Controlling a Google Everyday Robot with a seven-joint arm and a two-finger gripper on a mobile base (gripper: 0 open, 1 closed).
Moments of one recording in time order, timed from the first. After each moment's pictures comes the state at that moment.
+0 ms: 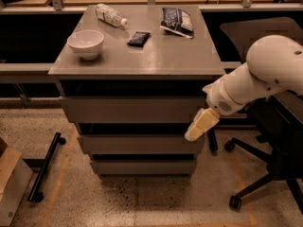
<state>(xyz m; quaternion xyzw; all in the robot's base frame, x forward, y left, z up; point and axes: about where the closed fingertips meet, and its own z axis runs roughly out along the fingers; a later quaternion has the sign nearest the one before) 0.541 -0.139 0.788 -0.53 0.80 0.11 0.26</state>
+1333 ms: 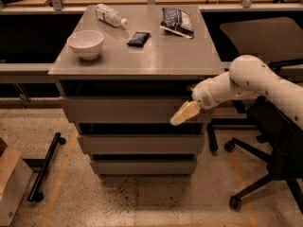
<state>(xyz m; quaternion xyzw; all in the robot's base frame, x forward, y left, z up) 0.653 -0.114 0.712 -0.49 0.78 0.21 0.33</state>
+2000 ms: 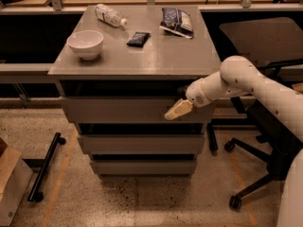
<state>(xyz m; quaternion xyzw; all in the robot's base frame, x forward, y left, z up) 0.678 -0.094 0.687 -0.51 0.76 0.24 0.32</state>
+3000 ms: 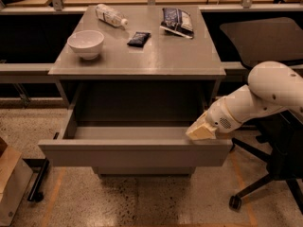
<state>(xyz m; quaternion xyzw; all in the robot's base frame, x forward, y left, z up) 0.521 -0.129 0.727 -0.50 0.81 0.23 0.22</state>
